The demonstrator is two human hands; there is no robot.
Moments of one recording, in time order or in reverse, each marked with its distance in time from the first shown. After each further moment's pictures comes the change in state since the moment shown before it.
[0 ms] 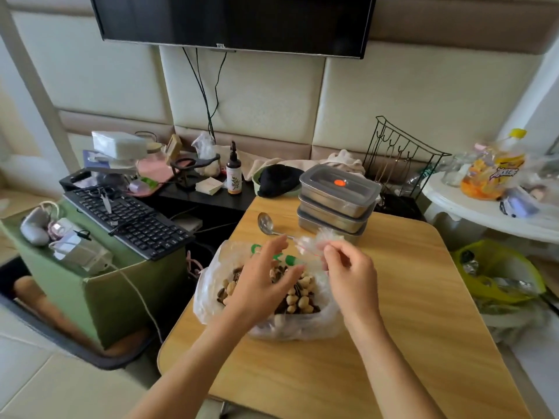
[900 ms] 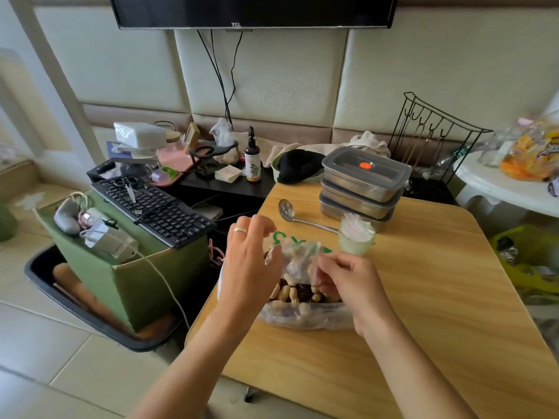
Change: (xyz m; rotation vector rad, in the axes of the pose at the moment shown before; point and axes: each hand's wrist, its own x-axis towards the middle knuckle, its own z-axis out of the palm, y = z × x) left_hand -0.011 -0.004 -0.036 0.370 0.378 0.109; right_hand -0.022 -0.004 0.025 0.239 -0.296 0.395
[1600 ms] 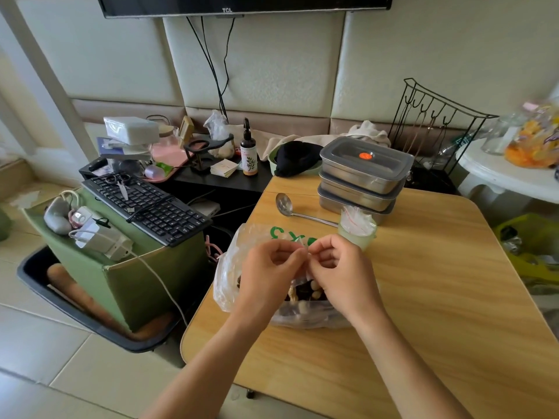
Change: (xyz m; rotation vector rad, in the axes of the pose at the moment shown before) left_hand -0.008 0.022 0.020 -0.658 -0.255 -0.569; right_hand 0.007 0.003 0.009 -0.276 0.058 -0.271
